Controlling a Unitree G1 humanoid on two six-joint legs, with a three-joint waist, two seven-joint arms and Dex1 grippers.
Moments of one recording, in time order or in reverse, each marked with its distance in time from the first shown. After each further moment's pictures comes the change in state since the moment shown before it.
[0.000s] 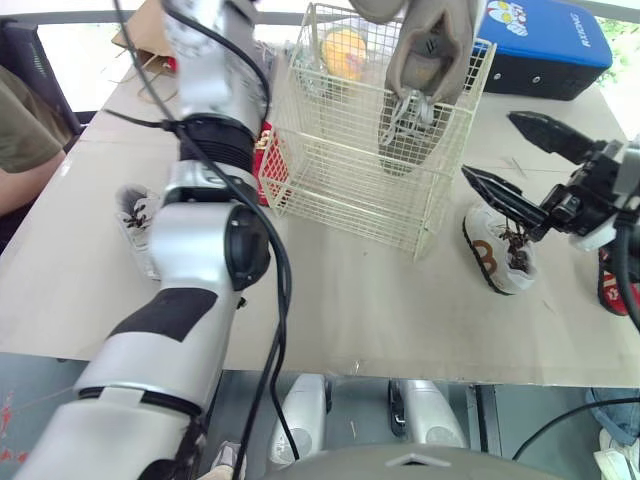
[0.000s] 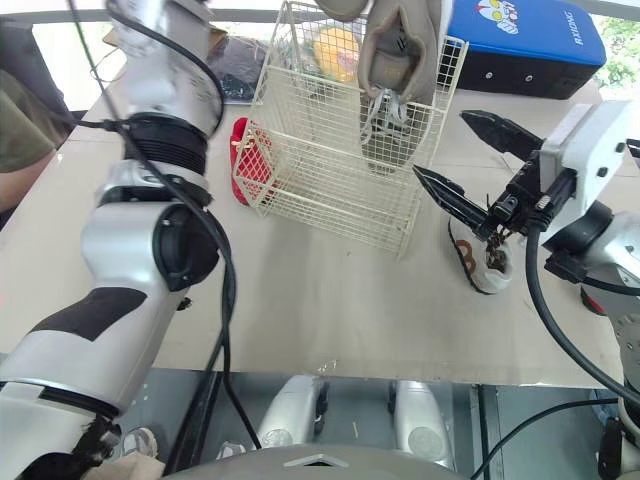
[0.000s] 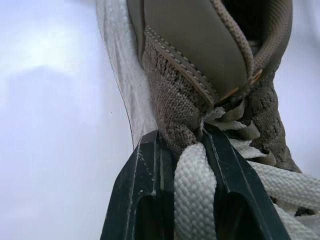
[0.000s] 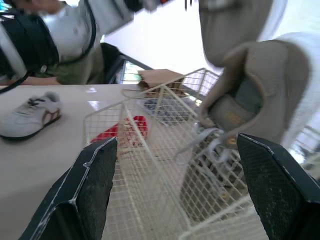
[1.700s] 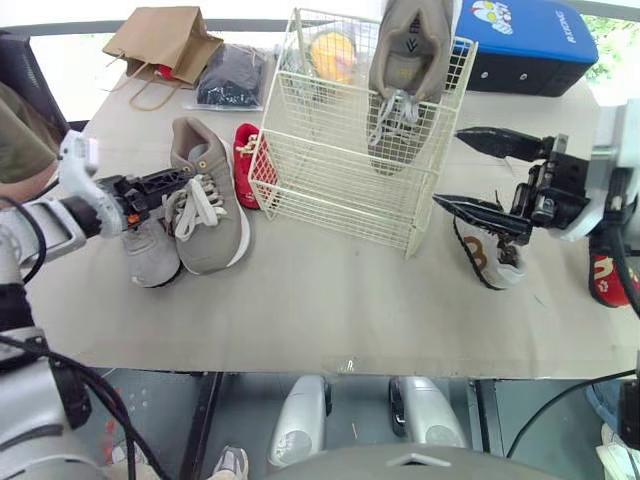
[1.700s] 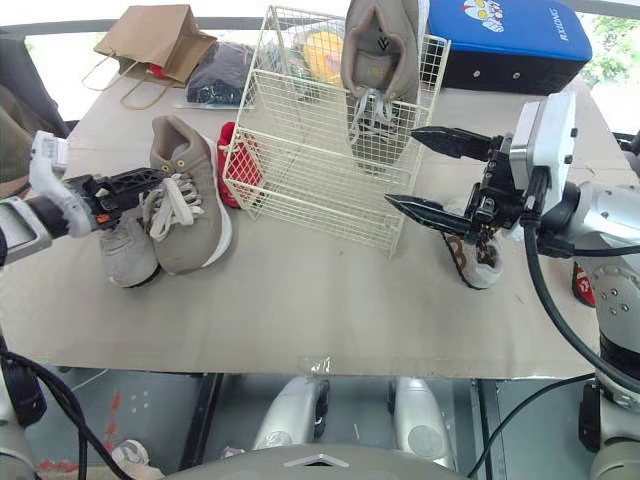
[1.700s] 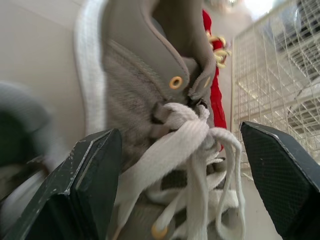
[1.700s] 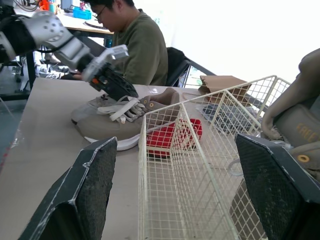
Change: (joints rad) left arm 0.822 0.739 0.112 -0.518 -0.762 1.724 0.216; right arm -0.165 0.041 0.138 0.206 -0.078 -0.012 0.420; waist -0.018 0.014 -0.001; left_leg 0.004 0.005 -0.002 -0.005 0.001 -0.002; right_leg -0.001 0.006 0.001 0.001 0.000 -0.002
